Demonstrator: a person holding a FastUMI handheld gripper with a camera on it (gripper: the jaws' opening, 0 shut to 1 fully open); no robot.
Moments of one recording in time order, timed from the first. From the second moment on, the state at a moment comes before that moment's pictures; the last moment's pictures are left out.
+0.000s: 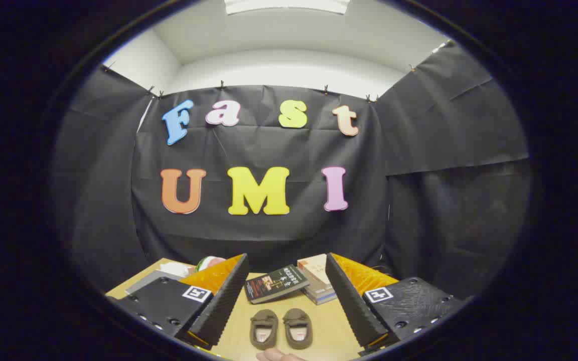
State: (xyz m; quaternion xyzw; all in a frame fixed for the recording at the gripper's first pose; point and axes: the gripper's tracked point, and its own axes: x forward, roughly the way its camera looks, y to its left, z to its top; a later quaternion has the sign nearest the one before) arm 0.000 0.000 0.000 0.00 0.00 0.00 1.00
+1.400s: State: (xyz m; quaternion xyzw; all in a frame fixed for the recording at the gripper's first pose) arm 0.089 0.104 -0.152 0.07 0.24 0.19 0.95
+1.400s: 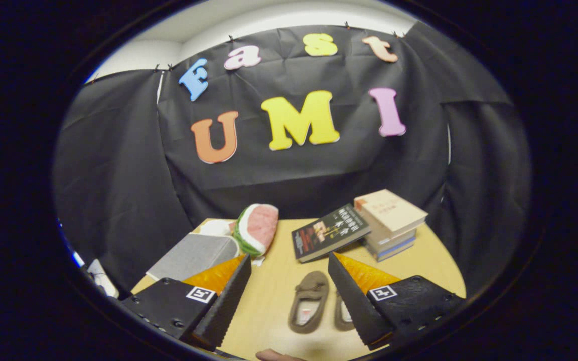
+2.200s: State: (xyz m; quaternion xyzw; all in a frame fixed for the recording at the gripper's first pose) arm 0.133 0.291 -0.262 0.34 0.49 0.43 0.68
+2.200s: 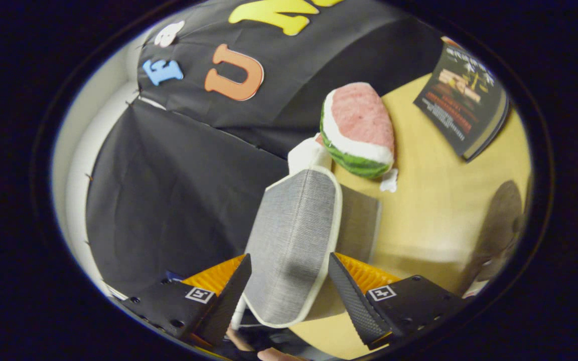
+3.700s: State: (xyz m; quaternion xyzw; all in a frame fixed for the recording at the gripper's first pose) arm 0.131 0.339 -0.160 0.37 0.47 0.47 0.65
